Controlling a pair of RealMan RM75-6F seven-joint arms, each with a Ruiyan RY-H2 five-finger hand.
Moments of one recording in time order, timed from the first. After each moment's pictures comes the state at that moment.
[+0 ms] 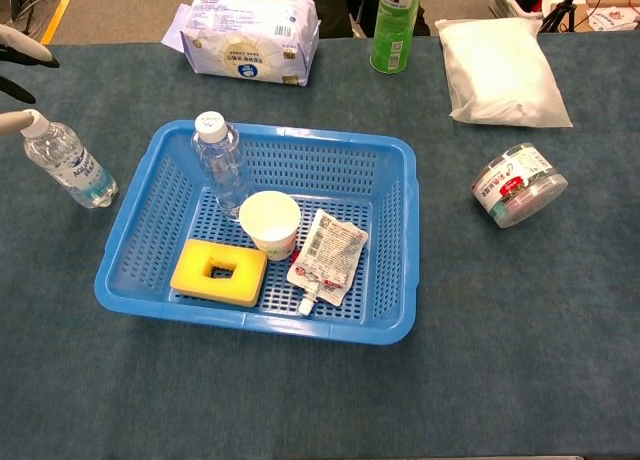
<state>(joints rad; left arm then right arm) -0.39 -0.91 -0.06 -1.83 1.52 1.10 -0.79 0.16 -0.92 0.07 -1.95 -1.47 1.38 -0.20</state>
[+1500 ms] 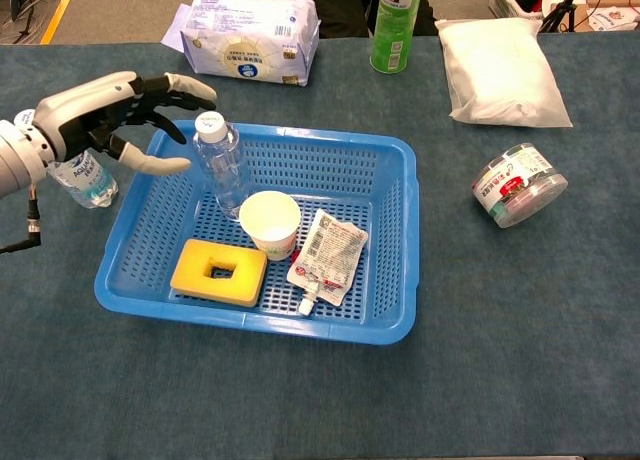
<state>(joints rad) -0.63 -1.23 -0.10 -1.67 1.45 0.86 -0.66 0.13 -0.90 0.07 -1.94 -1.46 1.41 -0.19</state>
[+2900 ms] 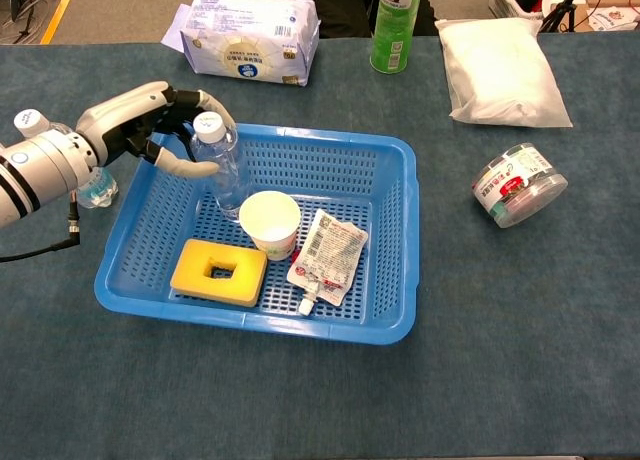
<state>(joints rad) -0.66 -1.37 -0.11 -1.55 1.38 0.86 -0.62 0.11 -0.89 0.07 -1.95 -1.46 1.43 -0.18</state>
